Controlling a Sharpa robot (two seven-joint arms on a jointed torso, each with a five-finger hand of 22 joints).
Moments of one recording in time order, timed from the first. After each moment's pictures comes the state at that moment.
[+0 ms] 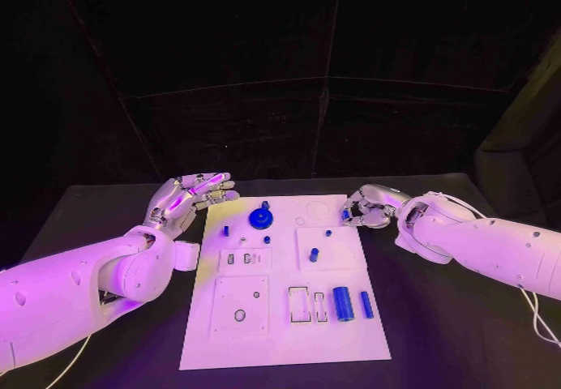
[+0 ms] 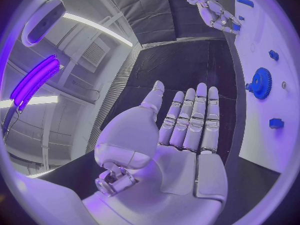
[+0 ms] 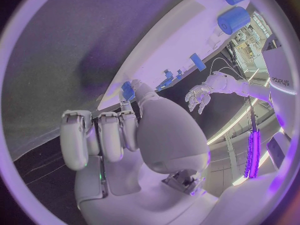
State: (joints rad) left arm 1.23 -0.83 -0.13 1.47 0.05 -0.22 0.68; left_hand 1.16 0.19 -0.07 -0.24 0.05 0.93 0.24 0.12 0.07 1.00 0.19 0.10 0.07 1.00 0.15 0.21 0.07 0.18 0.76 0.26 0.30 0.11; right arm 1.18 -0.87 0.00 1.29 -1.32 -0.28 0.06; right_hand 1.35 0.00 0.07 0.04 0.21 0.97 0.16 0.11 0.08 1.47 0.08 1.47 1.31 1.46 0.00 1.52 1.31 0.01 1.47 0.11 1.55 1.31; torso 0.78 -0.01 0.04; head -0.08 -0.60
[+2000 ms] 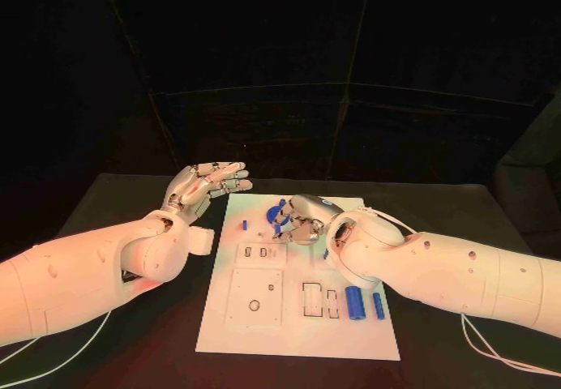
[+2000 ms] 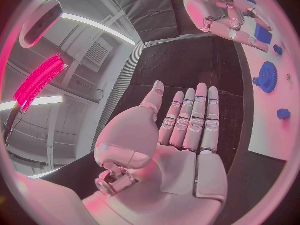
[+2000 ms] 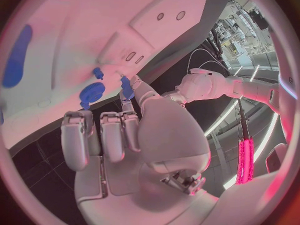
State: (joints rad) left arm 1.23 -0.82 -0.13 1.44 0.06 -0.22 0.67; left_hand 1.16 0.19 -0.07 -0.25 0.05 0.93 0.24 0.12 0.07 1.00 0.19 0.10 0.07 1.00 0.15 0.20 0.07 0.18 0.76 0.26 0.30 0.11; right arm 1.15 -0.59 0.00 1.51 -1.40 -0.36 -0.26; right_hand 1.37 0.06 0.18 -0.02 0.15 1.05 0.13 0.15 0.08 1.47 0.03 1.45 1.31 1.47 -0.03 1.52 1.31 0.01 1.47 0.08 1.56 1.31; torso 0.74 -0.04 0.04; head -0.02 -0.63
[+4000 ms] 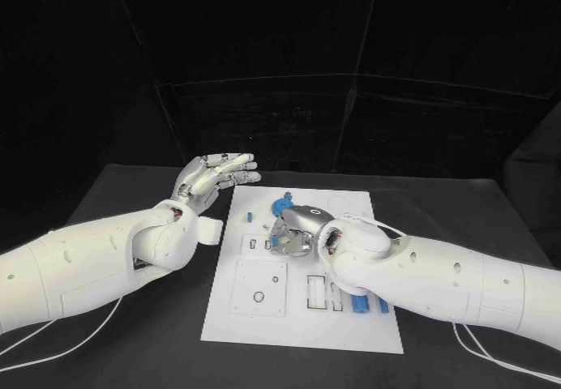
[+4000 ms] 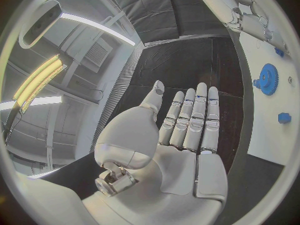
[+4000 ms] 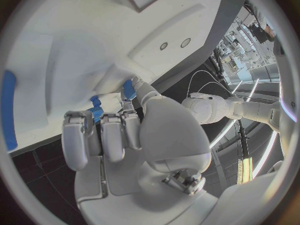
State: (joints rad) left arm 1.24 -0.80 -0.13 1.42 0.06 -0.22 0.67; left_hand 1.16 0.19 -0.07 -0.25 0.05 0.93 0.24 0.12 0.07 1.00 0.19 0.10 0.07 1.01 0.15 0.20 0.07 0.18 0.76 0.26 0.30 0.11; right arm 1.11 -0.53 0.00 1.48 -1.56 -0.25 -0.32; right_hand 1.34 0.03 0.19 -0.03 0.16 1.04 0.13 0.15 0.07 1.46 0.04 1.43 1.31 1.47 -0.03 1.52 1.31 0.01 1.47 0.08 1.56 1.31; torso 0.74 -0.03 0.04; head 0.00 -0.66
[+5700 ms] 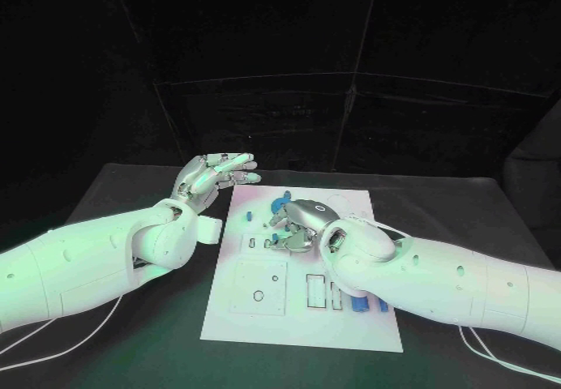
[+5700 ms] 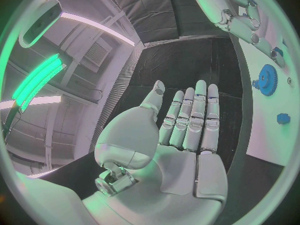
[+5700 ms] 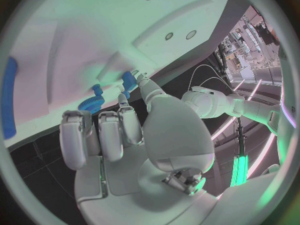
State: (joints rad) left arm 1.24 -0.80 -0.13 1.42 0.06 -0.21 0.66; left_hand 1.16 0.20 -0.07 -0.25 0.05 0.95 0.23 0.12 0.07 1.03 0.17 0.10 0.07 1.09 0.13 0.22 0.08 0.18 0.84 0.25 0.33 0.11; right arm 1.10 -0.54 -0.01 1.50 -1.58 -0.39 -0.32; right_hand 1.25 -0.07 0.13 0.01 0.20 0.87 0.18 0.07 0.07 1.46 0.08 1.36 1.31 1.47 0.00 1.51 1.31 0.02 1.47 0.12 1.55 1.31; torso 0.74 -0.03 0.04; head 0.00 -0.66
